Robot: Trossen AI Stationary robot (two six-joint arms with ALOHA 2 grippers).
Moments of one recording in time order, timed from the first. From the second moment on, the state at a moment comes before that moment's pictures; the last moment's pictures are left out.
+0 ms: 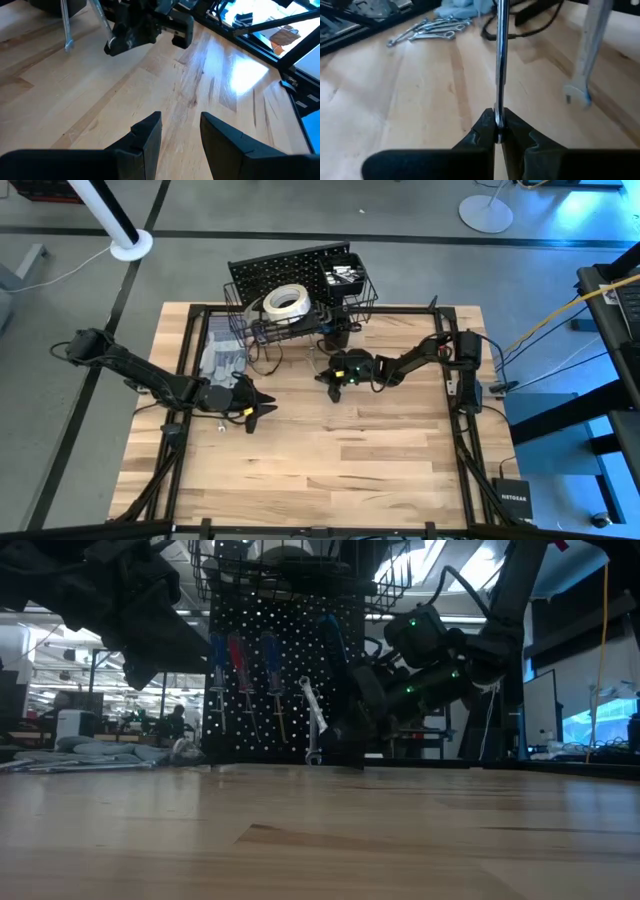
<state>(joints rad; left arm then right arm) -0.30 1.05 0.31 0.30 -0.42 -0.63 -0.21 1.96 0.75 0.80 -0.14 0.26</state>
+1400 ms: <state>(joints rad) -0.32 1.05 0.31 0.30 -0.43 -0.65 -0.25 1.93 0.69 0.82 -0.02 0.28</state>
